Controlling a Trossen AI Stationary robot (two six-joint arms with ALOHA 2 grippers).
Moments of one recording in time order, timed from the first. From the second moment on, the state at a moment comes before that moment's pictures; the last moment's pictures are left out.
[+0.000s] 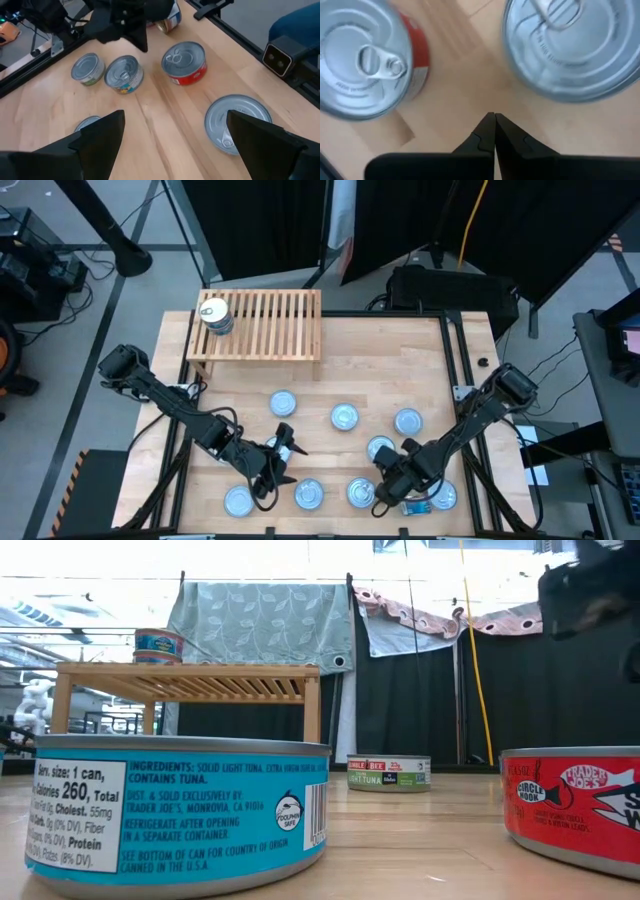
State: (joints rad) left arm -0.58 1.50 1.01 -0.12 -0.31 0.20; right arm 0.69 1.76 1.11 -0.76 0.10 1.32
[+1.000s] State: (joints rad) left arm -0.58 1.50 1.01 -0.09 -0.32 0.16; right arm 0.90 1.81 1.51 -1.09 0.05 1.04
